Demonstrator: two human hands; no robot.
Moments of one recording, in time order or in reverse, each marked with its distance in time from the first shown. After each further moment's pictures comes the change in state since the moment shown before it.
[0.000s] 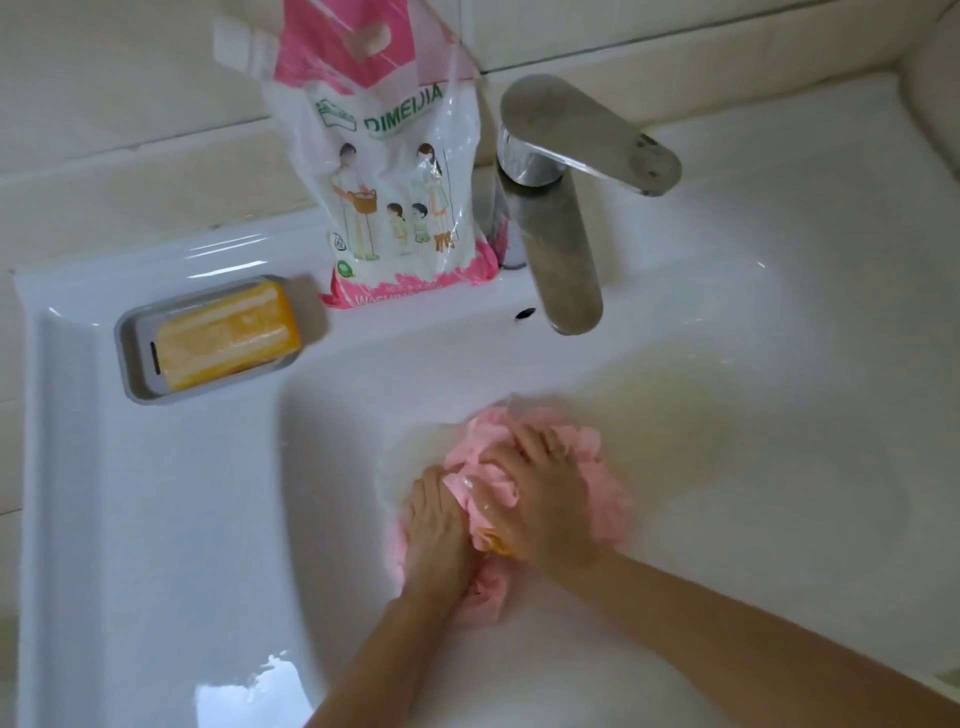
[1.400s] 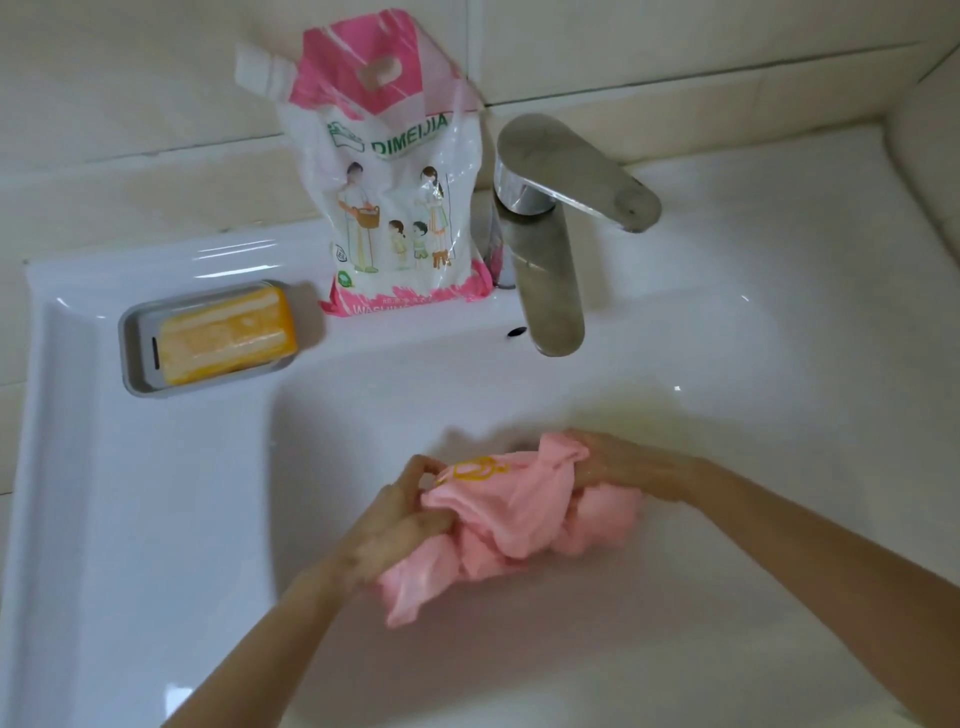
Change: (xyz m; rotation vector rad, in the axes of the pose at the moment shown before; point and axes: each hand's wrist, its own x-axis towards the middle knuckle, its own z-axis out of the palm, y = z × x) left_hand 0.033 0.006 -0.085 -0.611 -0.535 -0.284; right_hand 0.062 0.085 -0.088 0.503 -1.053 0.538
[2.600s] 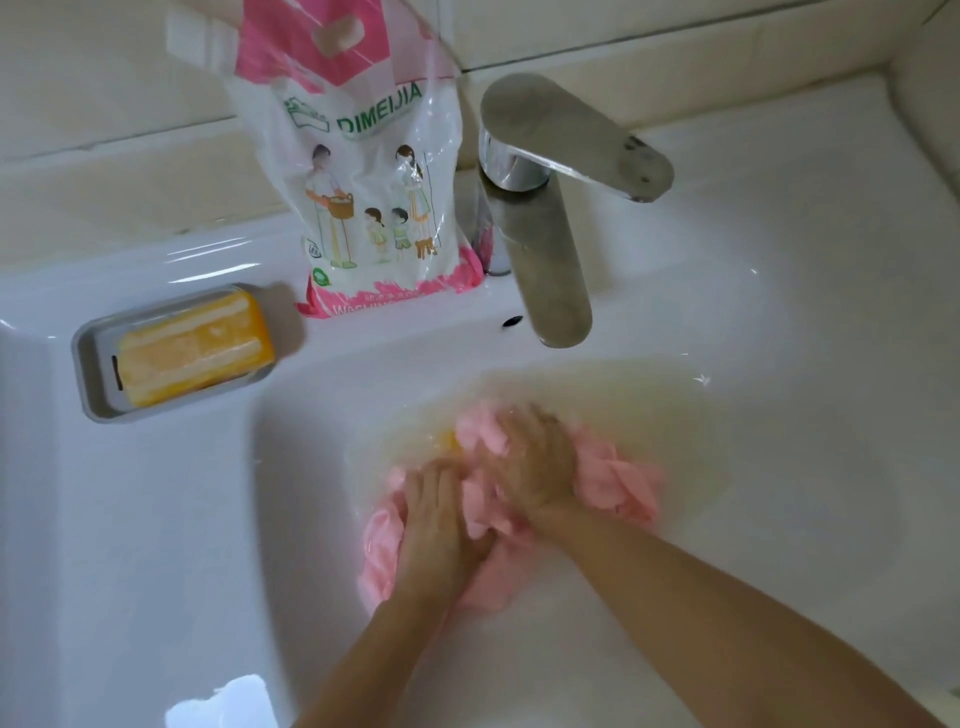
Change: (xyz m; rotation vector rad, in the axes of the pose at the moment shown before) left_hand 0.023 -0.032 0.058 0.499 0.343 0.213; right_hand 0.092 0.003 0.092 -0.551 1.020 -0.275
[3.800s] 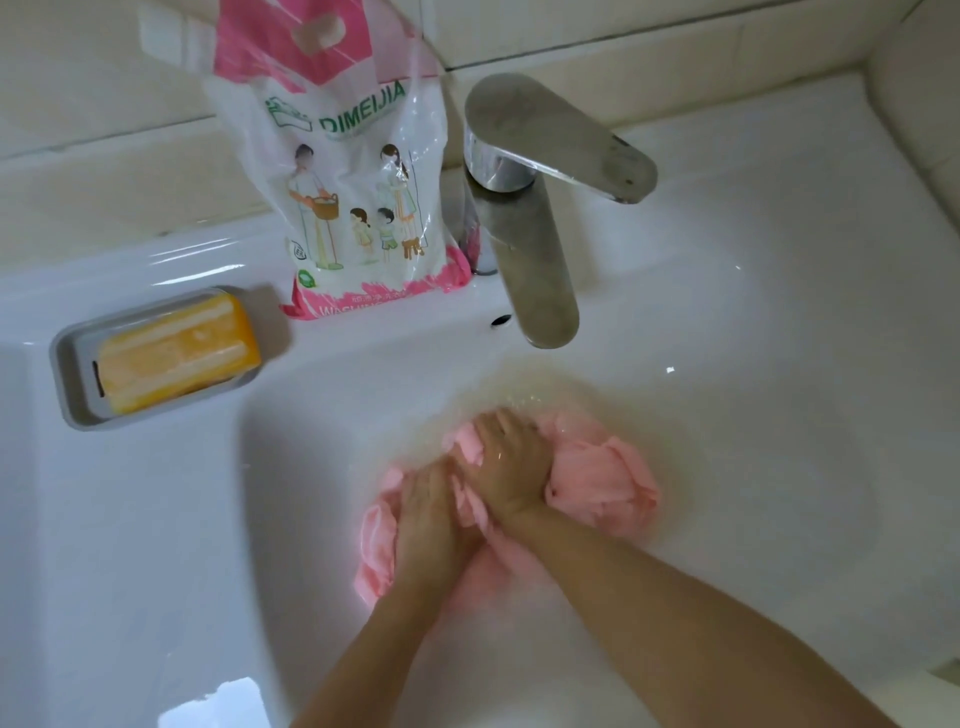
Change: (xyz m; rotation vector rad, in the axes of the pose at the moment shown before) left_hand 0.012 -0.007 0.021 -0.008 0.017 -0.111; right_hand 0.000 -0.023 0.008 -0.008 0.119 0.092
